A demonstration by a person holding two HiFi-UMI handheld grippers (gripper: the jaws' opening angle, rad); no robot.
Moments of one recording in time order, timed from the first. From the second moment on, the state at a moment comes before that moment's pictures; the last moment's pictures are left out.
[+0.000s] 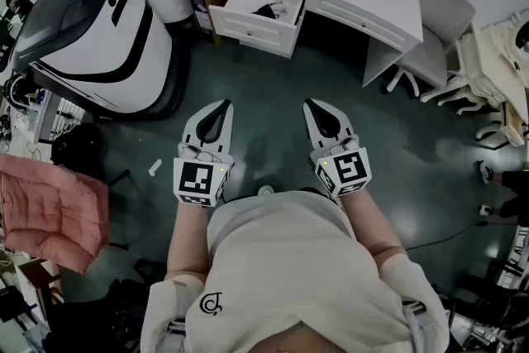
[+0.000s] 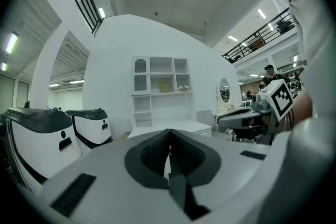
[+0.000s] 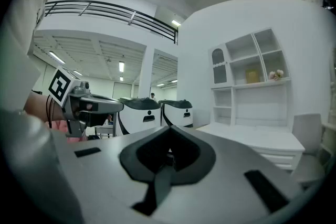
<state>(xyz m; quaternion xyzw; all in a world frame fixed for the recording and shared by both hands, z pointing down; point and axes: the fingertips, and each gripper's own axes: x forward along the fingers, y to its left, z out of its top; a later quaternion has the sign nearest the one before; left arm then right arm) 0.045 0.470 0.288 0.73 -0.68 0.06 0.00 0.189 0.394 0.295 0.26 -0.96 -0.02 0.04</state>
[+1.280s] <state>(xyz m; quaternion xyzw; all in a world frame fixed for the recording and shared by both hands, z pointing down) 0.021 0.437 0.313 0.72 -0.70 0.06 0.03 0.165 0.347 0.340 0.25 -0.97 0.04 0.05</state>
